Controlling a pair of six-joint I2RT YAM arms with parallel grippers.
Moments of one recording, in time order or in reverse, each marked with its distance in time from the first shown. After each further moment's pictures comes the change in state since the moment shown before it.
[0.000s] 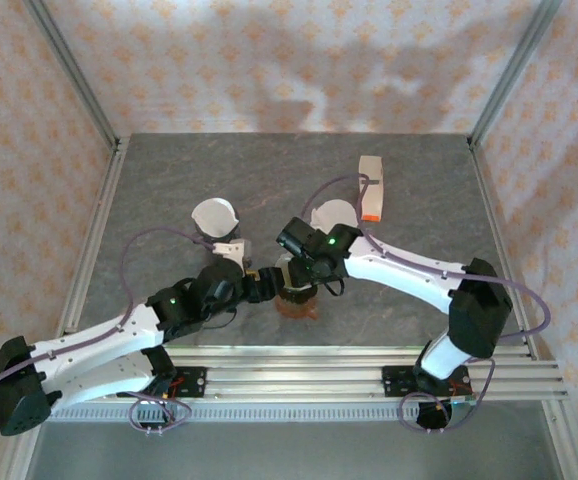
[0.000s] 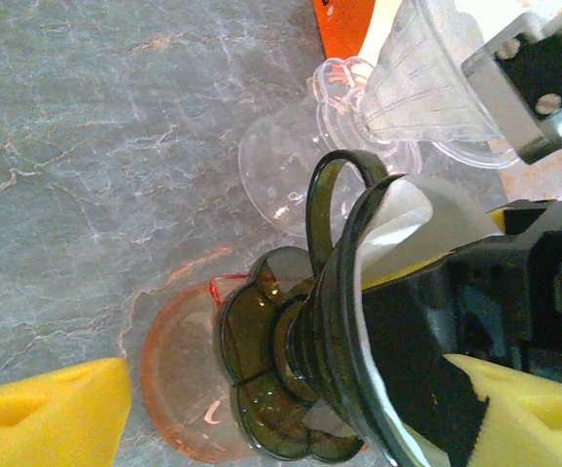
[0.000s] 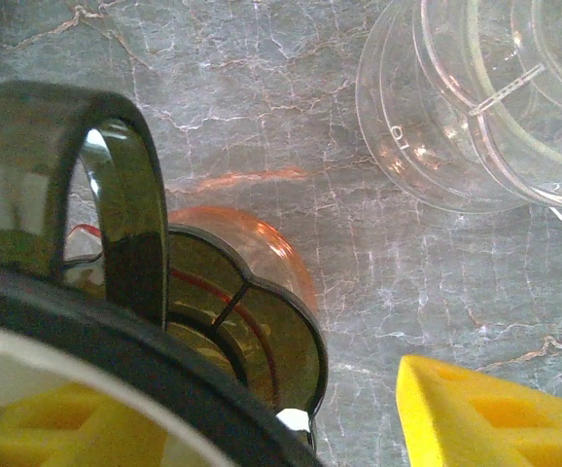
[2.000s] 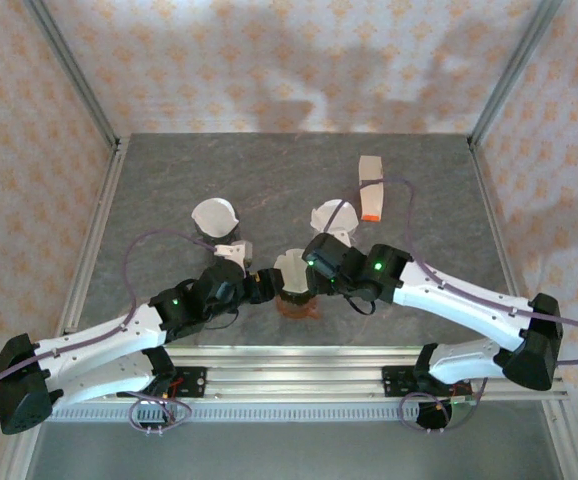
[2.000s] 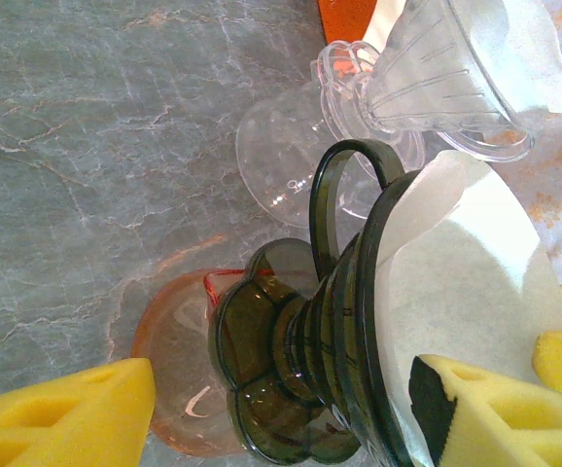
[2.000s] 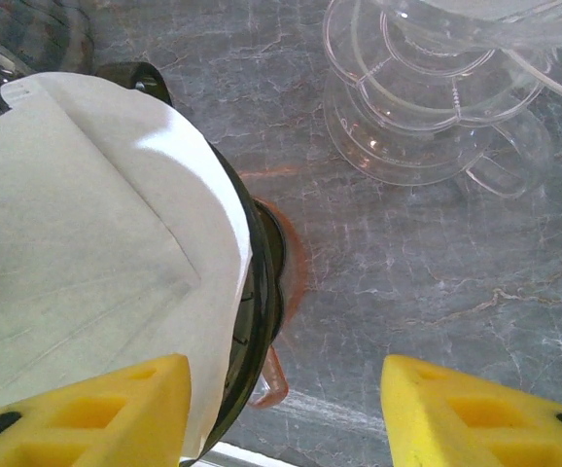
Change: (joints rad) left arm 0.000 0.012 -0.020 0.041 0.022 -0.042; right arm 0.092 -0.321 -0.124 -0.023 0.107 0.109
